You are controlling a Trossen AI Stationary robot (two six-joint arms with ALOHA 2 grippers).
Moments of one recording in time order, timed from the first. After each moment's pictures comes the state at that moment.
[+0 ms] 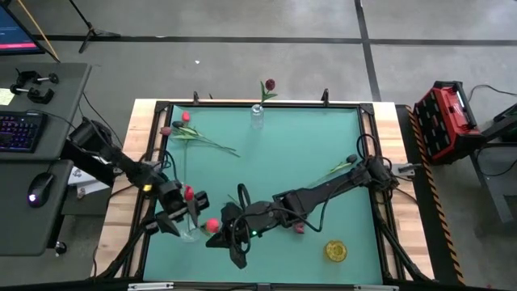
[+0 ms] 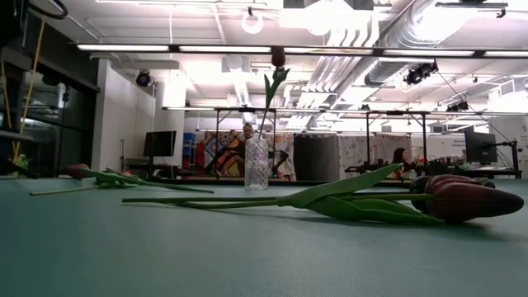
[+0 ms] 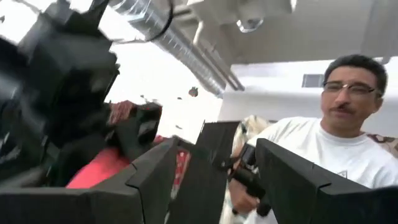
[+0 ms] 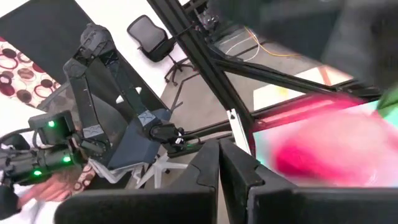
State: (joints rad) left arm -0.58 1.29 0.34 1.57 0.21 -0.45; right arm 0.41 2.13 2.02 -0.10 0.00 0.60
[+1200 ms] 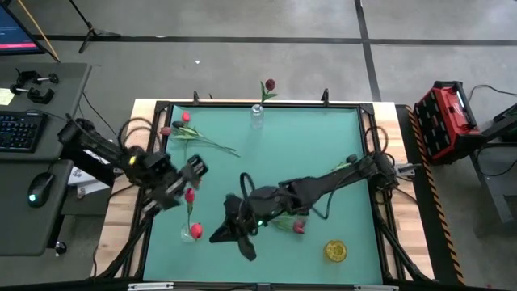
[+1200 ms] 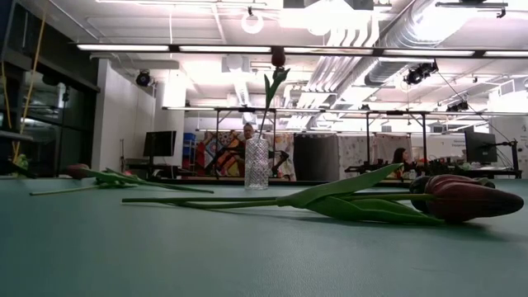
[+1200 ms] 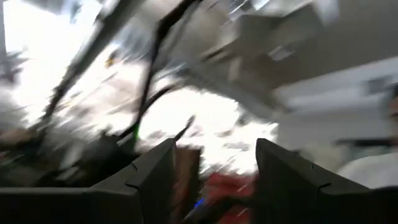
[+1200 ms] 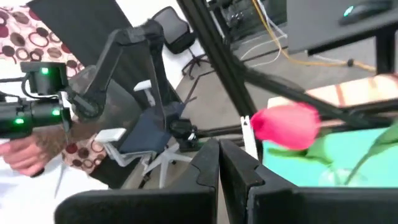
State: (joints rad) left arm -0.39 1.06 0.68 1.06 0.14 -0.30; right arm 0.36 2.05 2.02 -0.16 -0.13 0.48
